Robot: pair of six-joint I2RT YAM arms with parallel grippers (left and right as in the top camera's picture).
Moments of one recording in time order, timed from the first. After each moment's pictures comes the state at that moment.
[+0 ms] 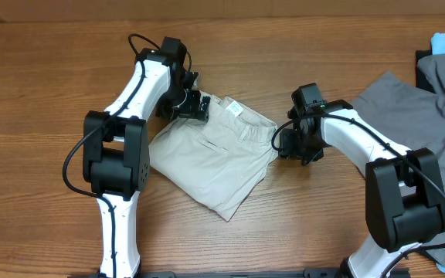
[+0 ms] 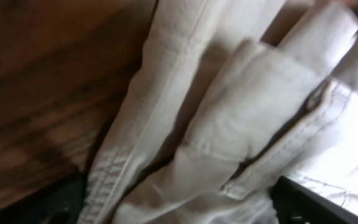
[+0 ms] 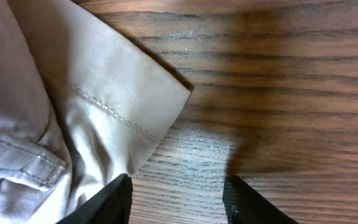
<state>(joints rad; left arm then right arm) -0.21 2.31 1.85 -1.09 0.24 -0.02 0.25 1.86 1.15 -0.79 -0.18 0.31</state>
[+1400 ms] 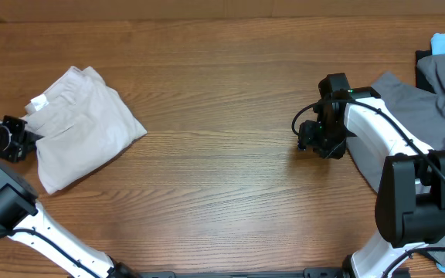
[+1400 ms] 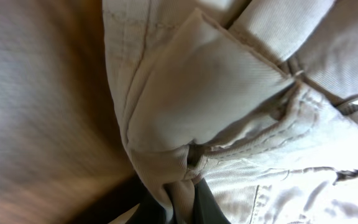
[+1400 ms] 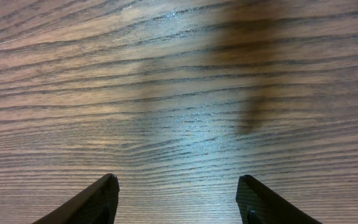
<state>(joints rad) 0.78 2.33 1.86 -1.10 0.44 -0.45 0.11 1.86 1.24 -0.98 -0.16 0.31</state>
